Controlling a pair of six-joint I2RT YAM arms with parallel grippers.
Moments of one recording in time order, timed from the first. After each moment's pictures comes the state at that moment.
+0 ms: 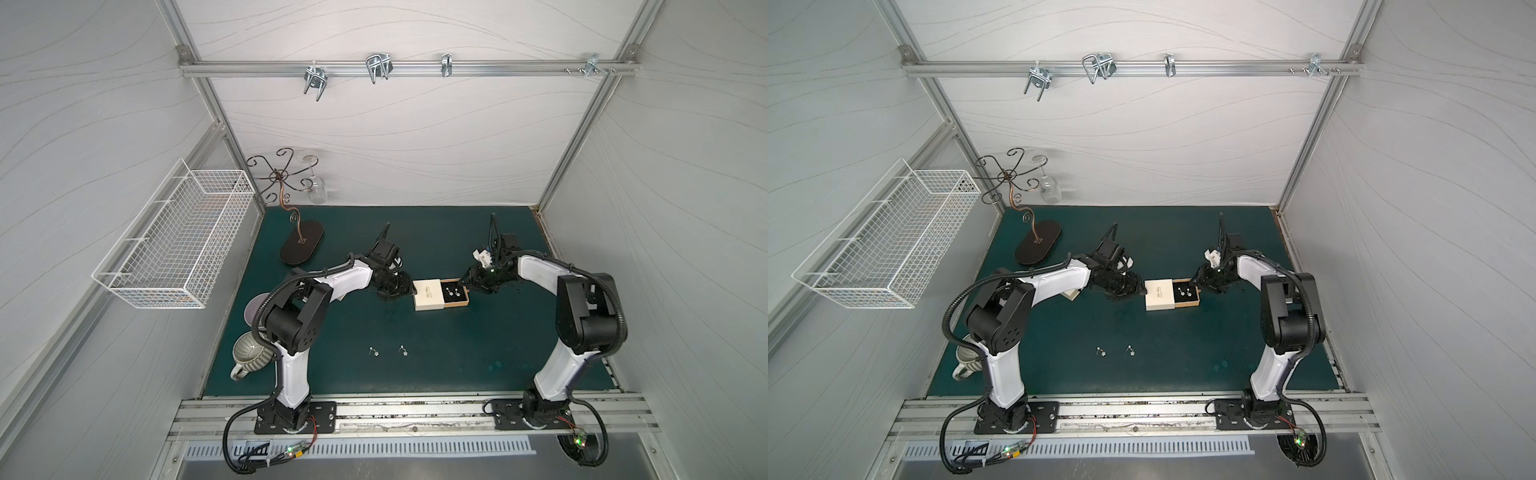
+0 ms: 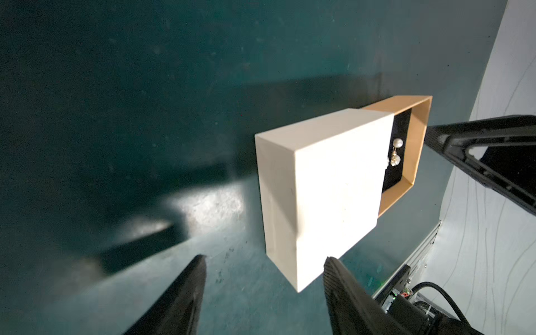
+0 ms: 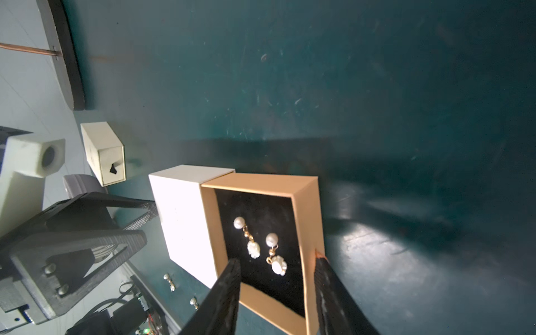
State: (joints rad) left arm -0.55 1.94 1.27 -0.45 0.44 -0.67; right arm 0.14 1.78 1.09 -0.55 -0.60 0.27
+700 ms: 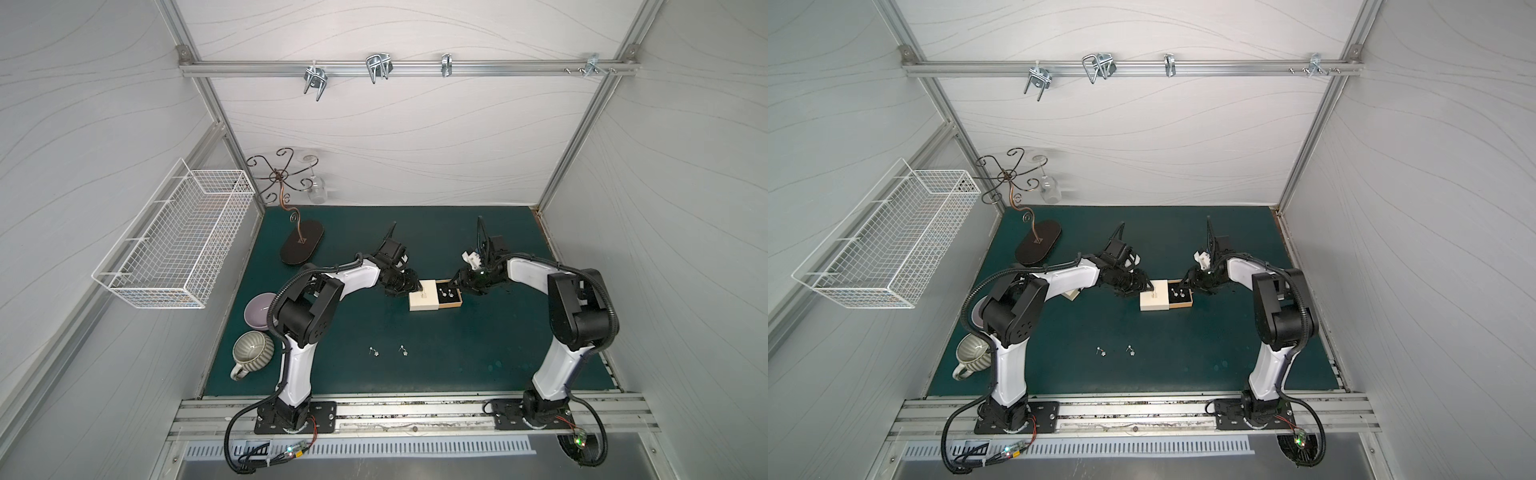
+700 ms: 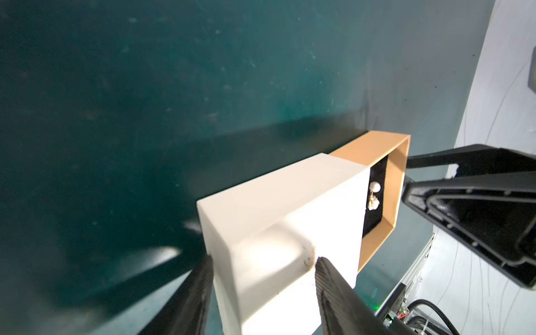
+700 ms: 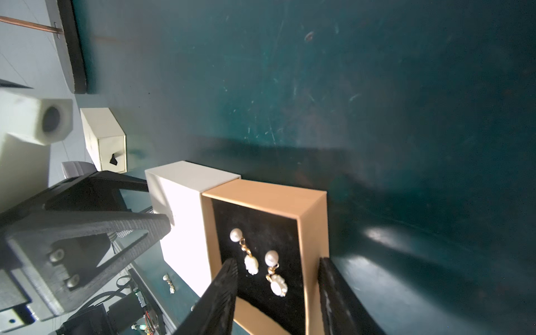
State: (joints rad) left arm -0.58 2.03 1.33 -0.36 0.44 -0.70; right arm 0.23 1.83 1.08 -0.46 -0.63 0.32
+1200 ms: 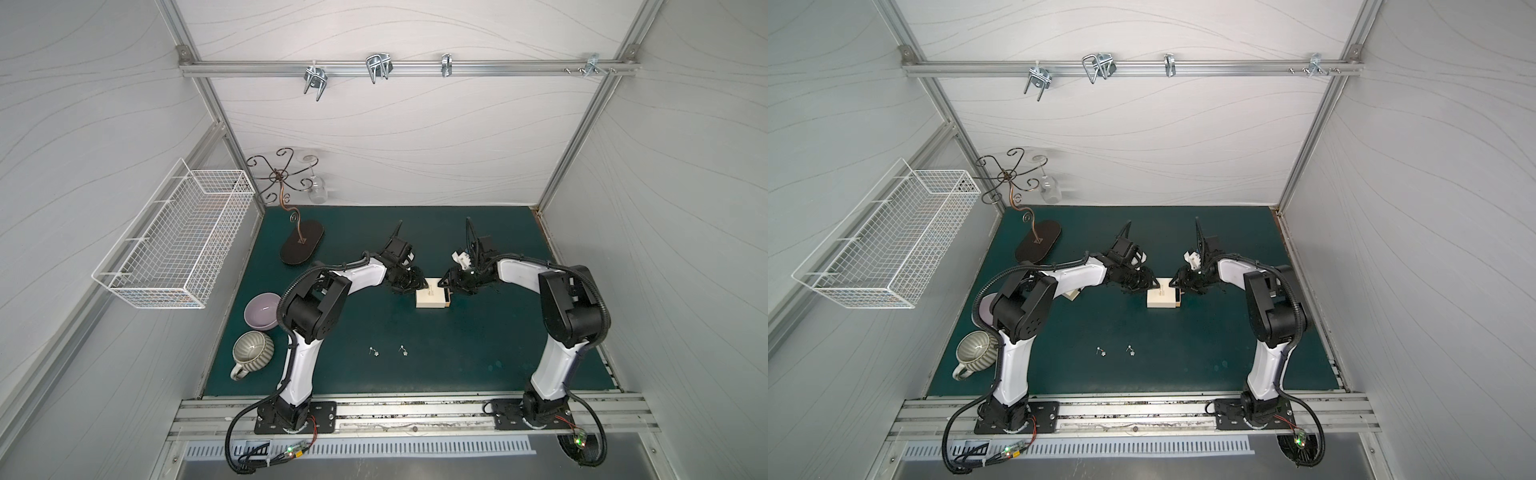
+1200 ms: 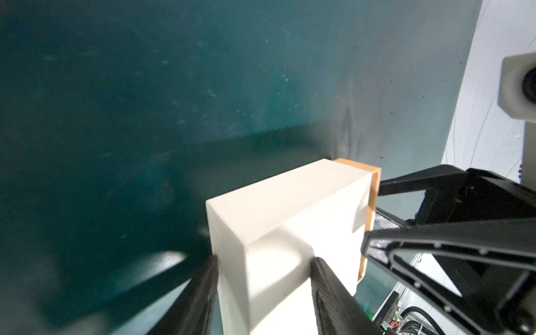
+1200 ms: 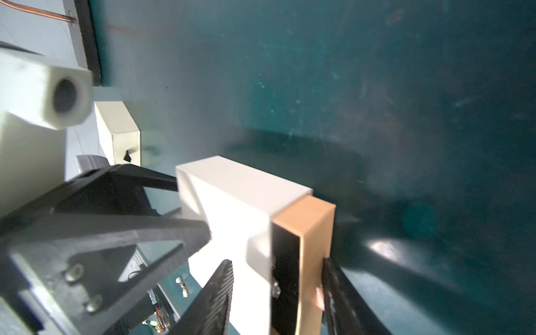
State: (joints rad) left arm -0.60 2.09 1.40 -0.34 0.45 -0.74; right arm 0.31 1.85 1.10 -0.39 -0.65 0.39
